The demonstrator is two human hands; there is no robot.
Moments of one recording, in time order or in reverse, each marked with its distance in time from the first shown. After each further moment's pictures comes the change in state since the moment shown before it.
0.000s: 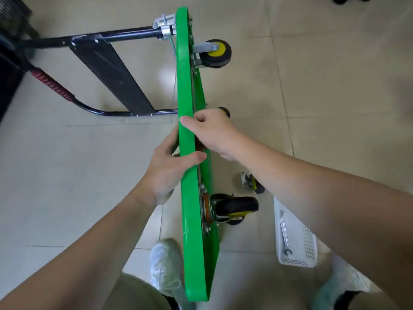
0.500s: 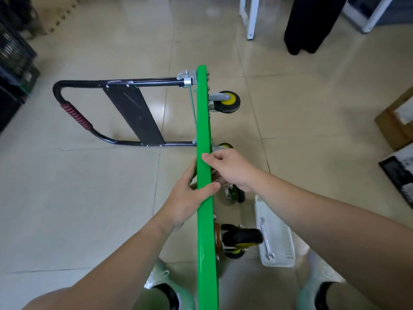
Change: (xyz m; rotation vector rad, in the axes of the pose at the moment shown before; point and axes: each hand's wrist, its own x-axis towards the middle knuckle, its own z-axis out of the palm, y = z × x) left_hand -0.081 -0.023 0.042 0.086 -0.164 0.088; right_hand -0.115 0.018 -0.037 0.103 -0.083 0.166
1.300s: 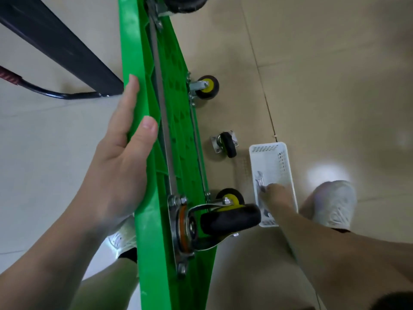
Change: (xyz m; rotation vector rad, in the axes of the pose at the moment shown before) left_hand 0.038 -0.007 0.031 0.204 0.166 0.096; right_hand 0.001 0.380 -0.078 -0.476 0.377 0.770
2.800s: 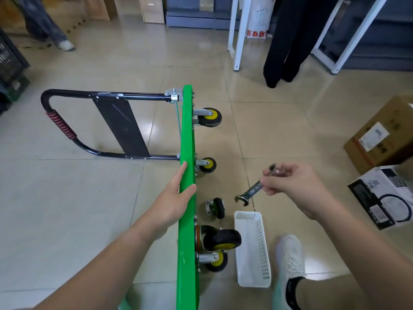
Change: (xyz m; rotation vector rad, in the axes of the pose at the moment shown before) left_hand -0.036 0.018 -0.011 -0.018 -0.101 -0.165; right_hand -0.273 -0.113 -0.263 0.671 0.065 -0.745
